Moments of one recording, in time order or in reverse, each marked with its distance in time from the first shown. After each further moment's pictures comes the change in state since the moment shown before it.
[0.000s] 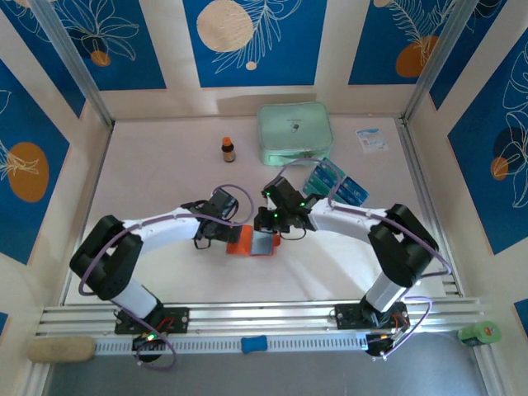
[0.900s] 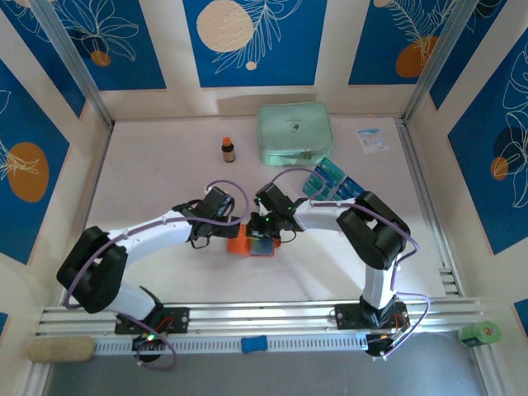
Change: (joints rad) left arm -0.002 -0.100 -0.013 0.001 -0.028 -0.058; right arm 0.010 0.188 0.014 0.148 -0.100 0.081
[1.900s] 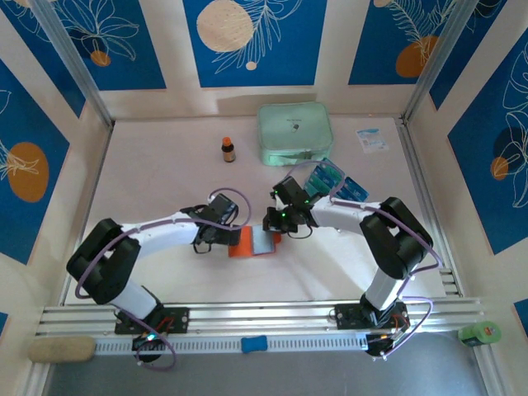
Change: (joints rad) left arm -0.022 0.080 -0.025 0.011 0.023 -0.043; right arm -0.108 -0.144 -0.056 -0.147 0.074 -0.164
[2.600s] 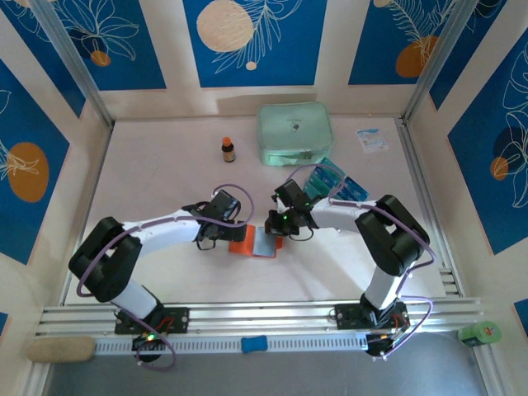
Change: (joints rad) left arm -0.002 0.012 0.026 0.043 0.048 -0.001; right arm -0.006 0.013 -0.040 0.037 -0.007 -0.014
